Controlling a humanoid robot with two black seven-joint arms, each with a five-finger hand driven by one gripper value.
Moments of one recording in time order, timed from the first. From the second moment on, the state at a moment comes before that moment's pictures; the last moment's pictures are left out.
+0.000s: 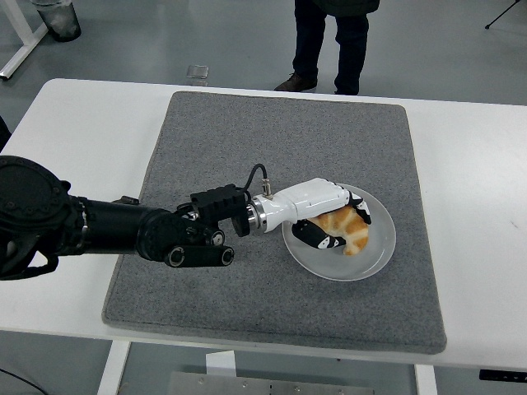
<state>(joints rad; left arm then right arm) -1.19 0.04 0.48 -0.94 0.81 0.54 -0.50 0.03 0.00 0.00 0.16 0.07 0.07 -0.03</state>
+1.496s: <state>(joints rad) -1.20 0.35 -0.18 -0.92 0.36 -0.05 -0.49 0.03 0.00 0.00 0.16 0.07 0.07 -0.03</state>
